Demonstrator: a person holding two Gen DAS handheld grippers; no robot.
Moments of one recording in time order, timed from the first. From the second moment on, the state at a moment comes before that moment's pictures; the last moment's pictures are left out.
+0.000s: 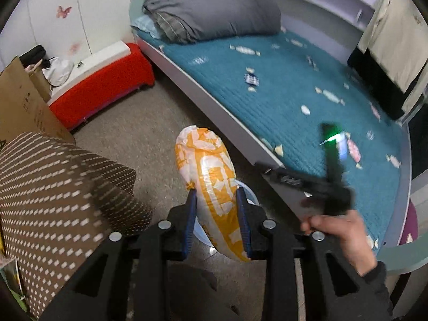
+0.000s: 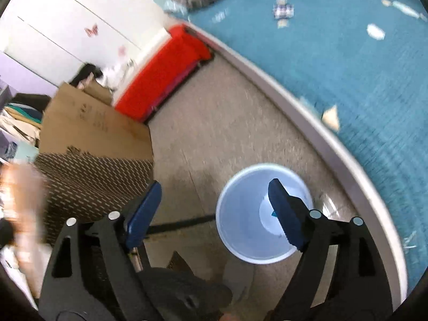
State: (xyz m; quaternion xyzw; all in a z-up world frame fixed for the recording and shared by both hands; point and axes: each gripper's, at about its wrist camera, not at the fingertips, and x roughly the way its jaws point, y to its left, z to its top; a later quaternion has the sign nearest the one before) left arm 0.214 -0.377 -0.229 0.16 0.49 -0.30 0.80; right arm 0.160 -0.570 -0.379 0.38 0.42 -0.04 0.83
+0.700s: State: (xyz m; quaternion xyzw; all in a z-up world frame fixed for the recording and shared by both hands) left arm 0.194 -0.349 -0.183 0.12 0.43 -0.28 0.85; right arm 0.114 -0.525 -0.249 0.30 0.32 -0.09 0.89
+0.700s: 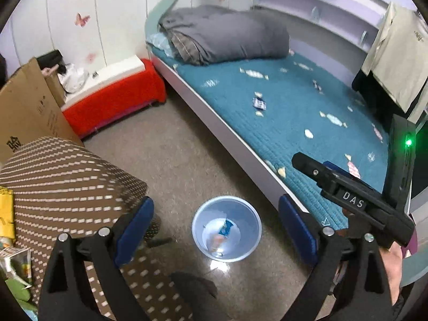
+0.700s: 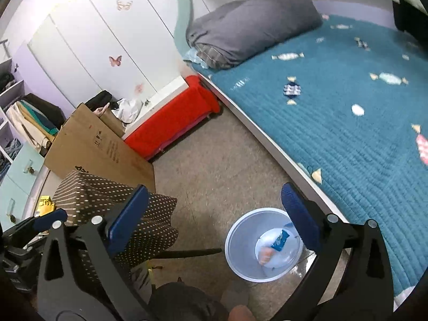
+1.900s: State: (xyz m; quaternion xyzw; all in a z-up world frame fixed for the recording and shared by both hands) left arm 0.119 -0.041 -0.106 0.07 0.32 -0.10 0.94; right arm 0.118 -0.236 -0.100 0.14 0.34 0.11 0.92
